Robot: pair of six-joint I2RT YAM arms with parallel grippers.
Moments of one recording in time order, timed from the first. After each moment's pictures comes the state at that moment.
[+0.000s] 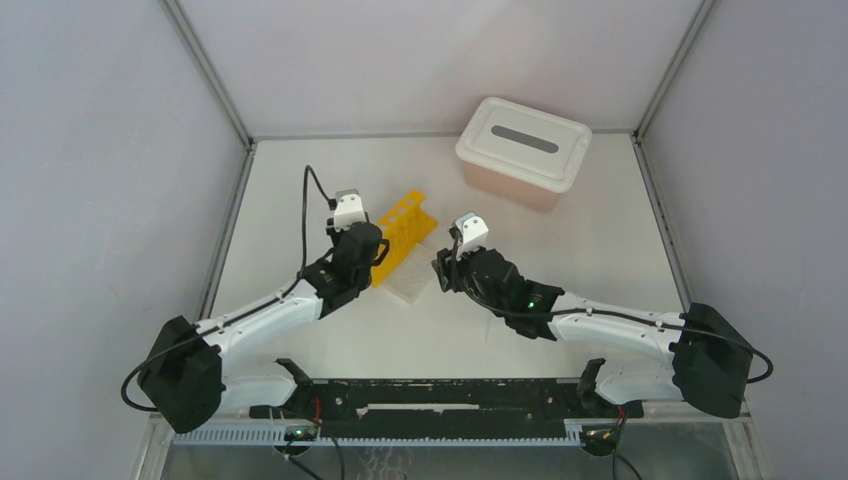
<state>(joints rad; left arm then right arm) -0.71 1.21 0.70 -0.02 -0.83 -0.42 1.01 1.23 0.69 0.20 0.40 0.23</state>
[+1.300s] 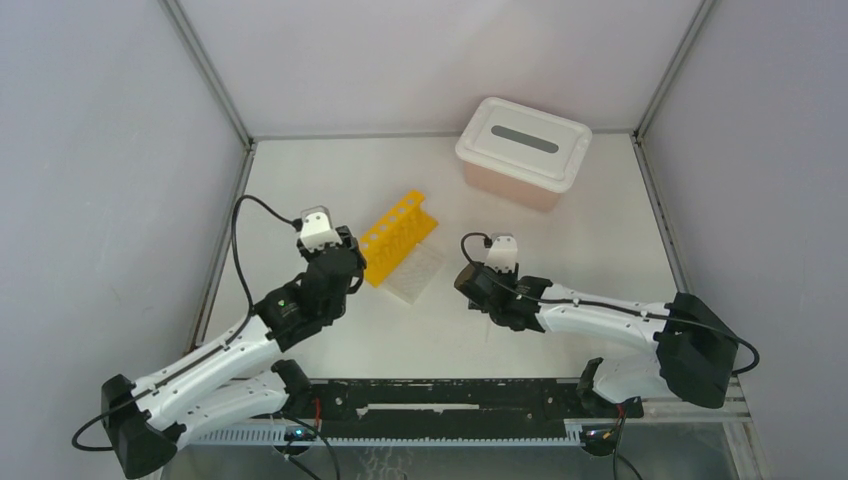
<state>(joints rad) -0.84 0.84 0.68 -0.29 -0.91 -0.59 1.01 1.32 0.77 -0.50 0.62 0.85</state>
